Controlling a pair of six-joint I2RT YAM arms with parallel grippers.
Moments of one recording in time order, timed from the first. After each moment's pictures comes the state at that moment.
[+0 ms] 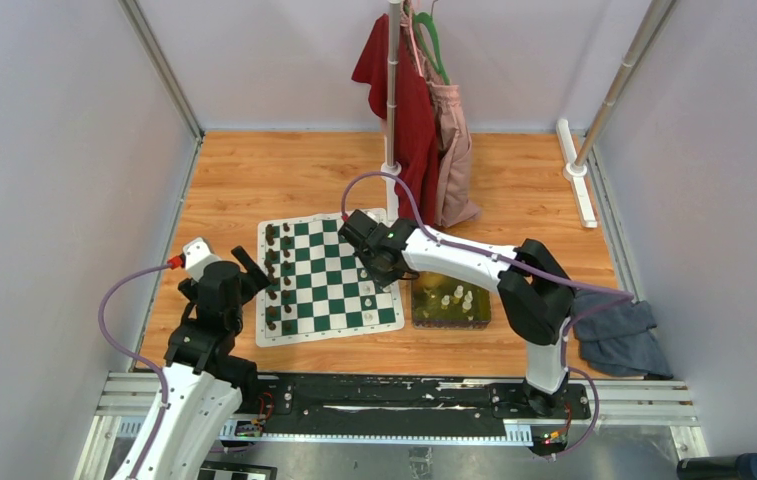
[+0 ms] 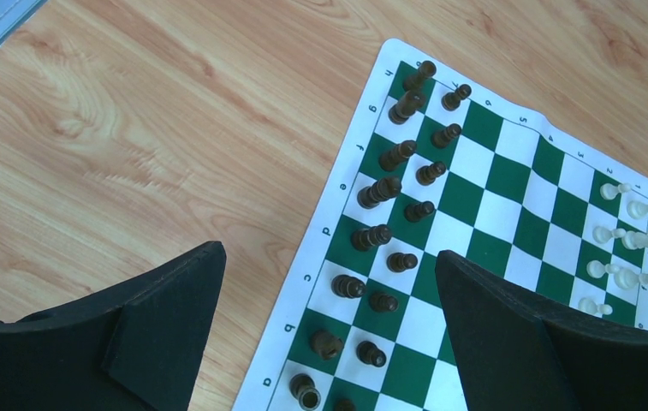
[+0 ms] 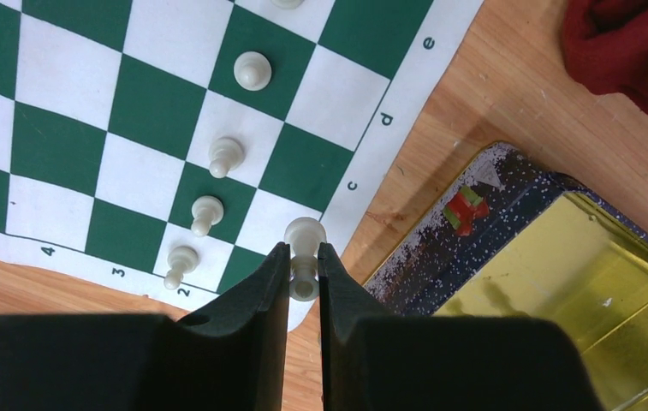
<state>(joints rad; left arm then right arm) -0.23 0.42 0.46 -0.58 -0.52 -0.61 0.98 1.88 1.46 -0.78 0.21 0.34</state>
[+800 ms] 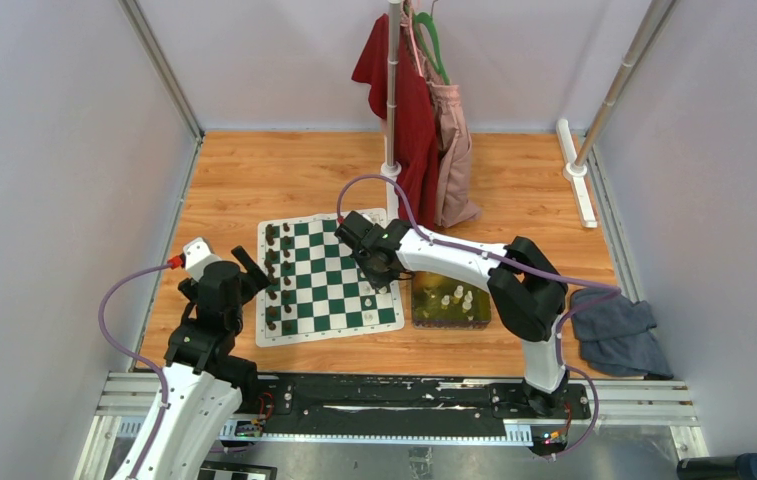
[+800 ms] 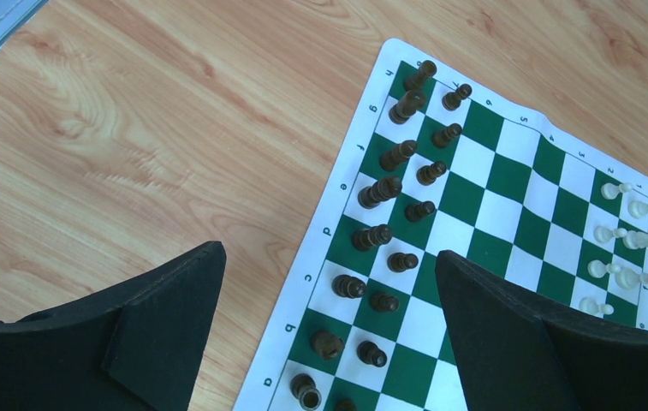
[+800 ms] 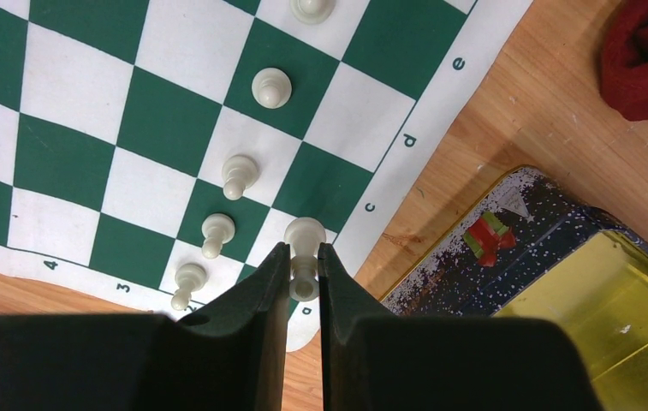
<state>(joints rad) -0.23 0.42 0.46 -0.58 -0.52 -0.61 0.98 1.93 1.48 -0.75 0.19 0.32</state>
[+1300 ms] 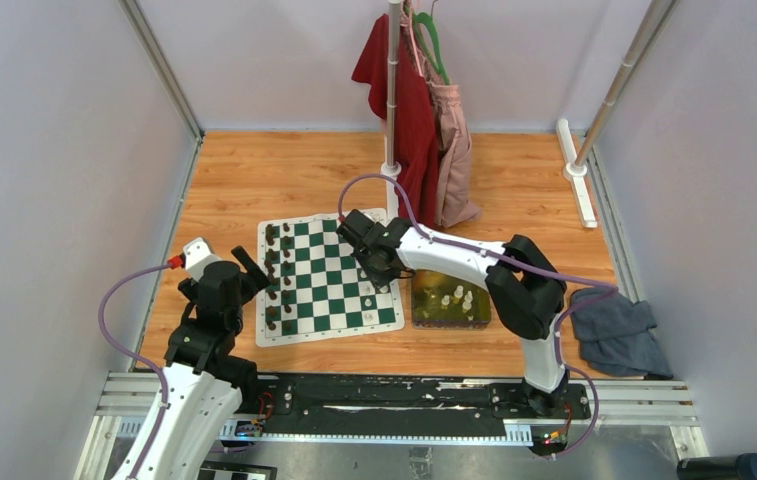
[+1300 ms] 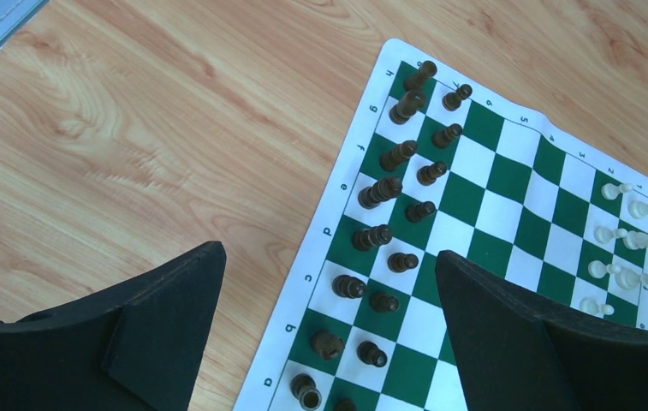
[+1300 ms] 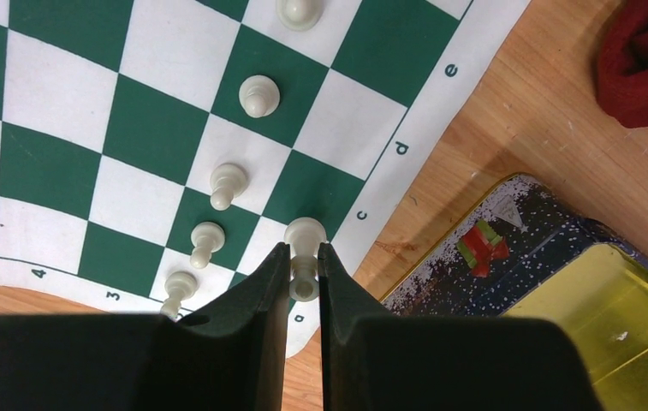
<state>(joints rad) -0.23 0.42 0.46 -0.58 -0.53 -0.61 0.96 1.94 1.48 -0.74 0.18 0.31</state>
